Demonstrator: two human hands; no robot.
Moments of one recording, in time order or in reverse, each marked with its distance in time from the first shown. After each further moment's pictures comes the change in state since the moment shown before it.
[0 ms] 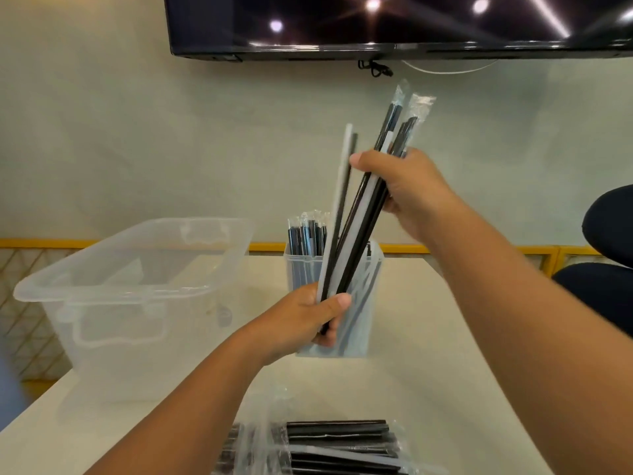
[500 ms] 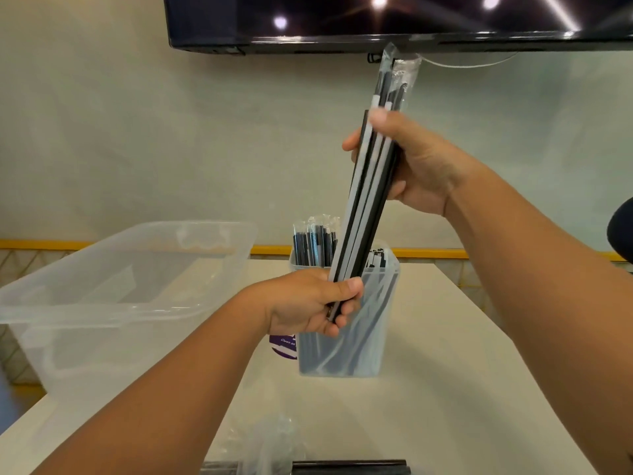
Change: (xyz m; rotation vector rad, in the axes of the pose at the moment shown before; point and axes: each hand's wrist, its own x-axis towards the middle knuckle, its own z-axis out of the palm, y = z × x) left_hand 0.052 0.007 -0.033 -0.263 -0.293 -0.188; right_hand 0.052 0.002 -0.008 0.020 -0.391 0.011
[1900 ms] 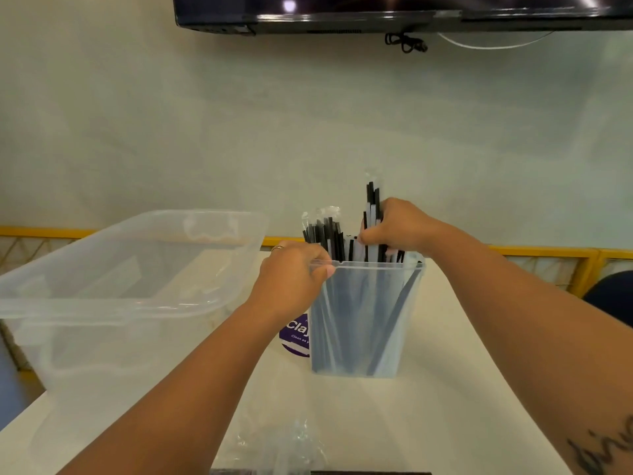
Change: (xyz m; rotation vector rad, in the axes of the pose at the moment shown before) left_hand 0.017 -0.032 -0.042 0.894 0.822 0.268; right_hand 0.042 0.105 0.002 -0.769 0.103 0.301
